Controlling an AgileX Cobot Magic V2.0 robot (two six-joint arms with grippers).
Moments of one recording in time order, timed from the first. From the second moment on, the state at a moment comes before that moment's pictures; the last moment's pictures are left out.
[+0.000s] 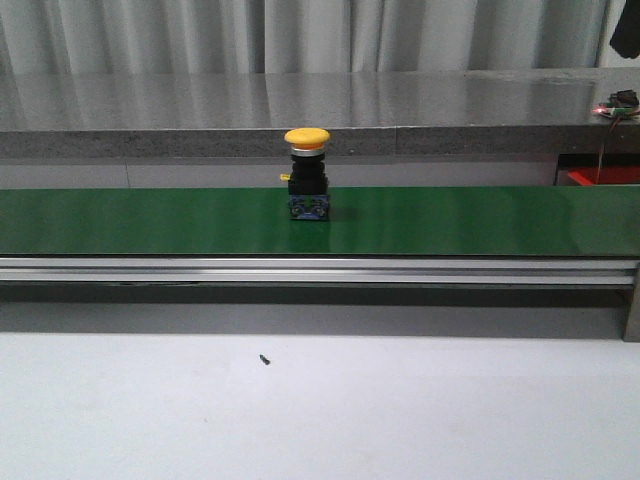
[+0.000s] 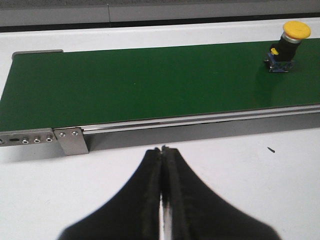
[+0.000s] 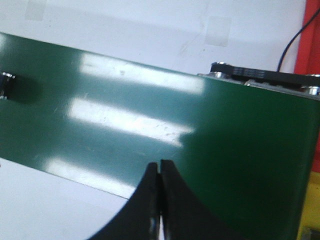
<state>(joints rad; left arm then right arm) -0.04 0.53 -0.58 -0.25 0.68 0.17 0.01 1.55 -1.44 0.28 1.00 -0.21</state>
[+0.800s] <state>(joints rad) -0.04 0.53 -0.58 -0.25 0.68 0.17 0.33 1.61 -1.47 0.15 0.97 0.18</state>
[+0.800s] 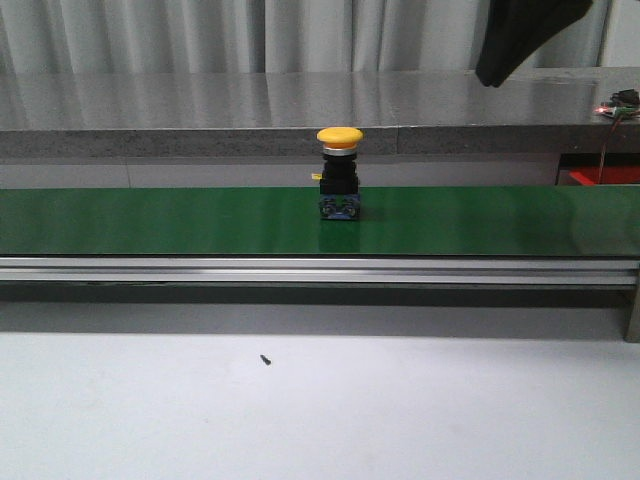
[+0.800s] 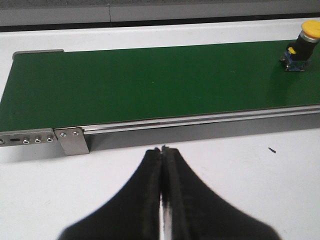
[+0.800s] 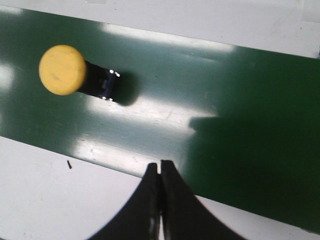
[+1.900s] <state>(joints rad) -0.04 0.53 -0.58 -0.25 0.68 0.17 0.47 2.01 -1.93 0.00 1.22 0.46</state>
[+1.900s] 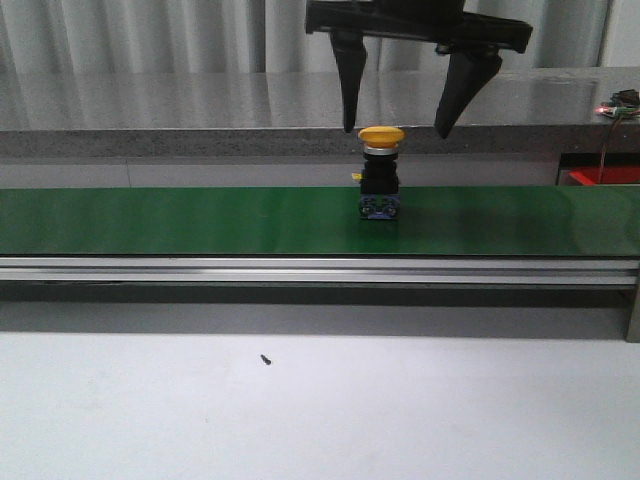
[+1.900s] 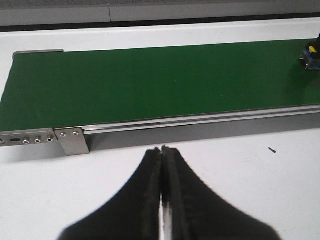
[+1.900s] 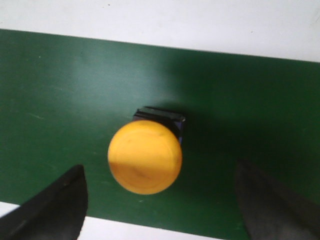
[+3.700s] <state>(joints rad) -0.04 0.53 -0.58 -0.25 0.68 0.17 0.25 1.71 -1.59 -0.15 1.22 0.47</state>
